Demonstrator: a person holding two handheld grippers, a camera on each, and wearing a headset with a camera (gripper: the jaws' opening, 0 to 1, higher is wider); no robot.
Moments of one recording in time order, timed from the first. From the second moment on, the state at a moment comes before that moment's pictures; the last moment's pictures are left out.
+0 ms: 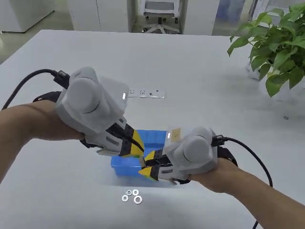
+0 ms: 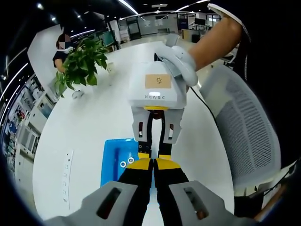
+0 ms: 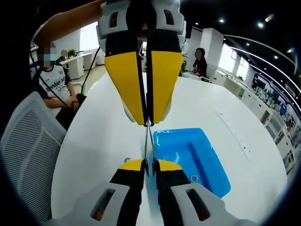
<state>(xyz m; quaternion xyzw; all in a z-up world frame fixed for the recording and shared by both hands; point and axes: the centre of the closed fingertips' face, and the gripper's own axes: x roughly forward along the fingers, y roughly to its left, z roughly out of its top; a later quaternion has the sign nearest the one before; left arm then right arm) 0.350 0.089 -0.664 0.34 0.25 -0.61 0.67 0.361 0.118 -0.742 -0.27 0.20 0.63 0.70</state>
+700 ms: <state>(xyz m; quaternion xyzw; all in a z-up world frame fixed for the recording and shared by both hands) 0.323 0.101 -0.690 0.34 0.28 -0.60 0.66 0.328 0.131 -0.768 -0.27 0.21 0.66 0.67</state>
